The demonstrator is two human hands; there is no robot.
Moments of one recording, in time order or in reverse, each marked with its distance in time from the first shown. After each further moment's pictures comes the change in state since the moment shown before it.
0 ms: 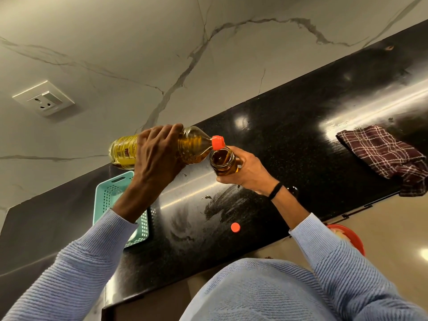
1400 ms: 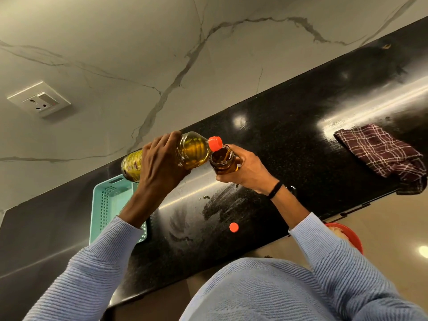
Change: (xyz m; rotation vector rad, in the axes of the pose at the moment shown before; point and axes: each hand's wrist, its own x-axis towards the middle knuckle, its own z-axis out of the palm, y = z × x) left_hand -0.010 0.006 0.020 -0.161 -0.013 -0.097; right_hand 0.001 0.002 -0.005 0.055 -0.001 0.005
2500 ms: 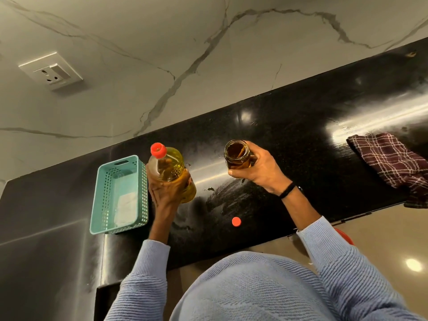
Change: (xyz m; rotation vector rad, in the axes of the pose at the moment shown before) left_hand -0.083 -0.011 0.072 -0.759 0.338 -0.888; right_hand -0.002 0.010 0.002 -0.015 0.036 -0.038
